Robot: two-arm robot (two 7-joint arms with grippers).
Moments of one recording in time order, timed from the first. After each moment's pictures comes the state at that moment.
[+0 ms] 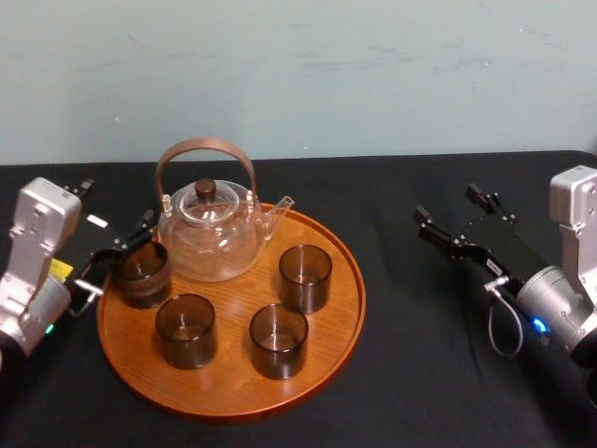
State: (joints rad) left arm -0.20 0.60 0.45 -1.41 -0.25 -0.12 0.03; right arm 0.13 0.38 -0.23 -1.40 0.36 -0.12 0.30
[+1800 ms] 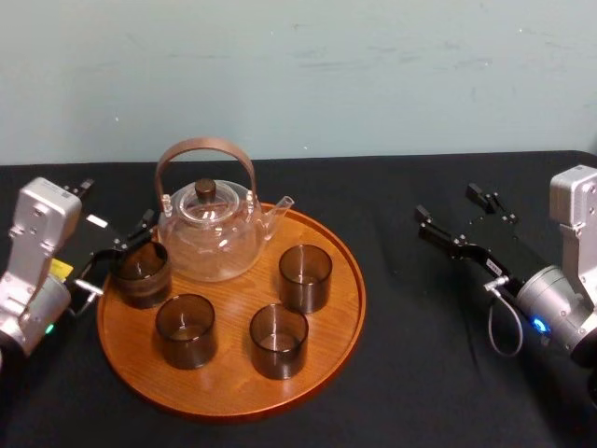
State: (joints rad) left arm -0.20 0.60 0.45 -1.41 -0.25 -0.12 0.03; right arm 0.13 0.39 -0.23 -1.40 0.37 -0.12 0.30
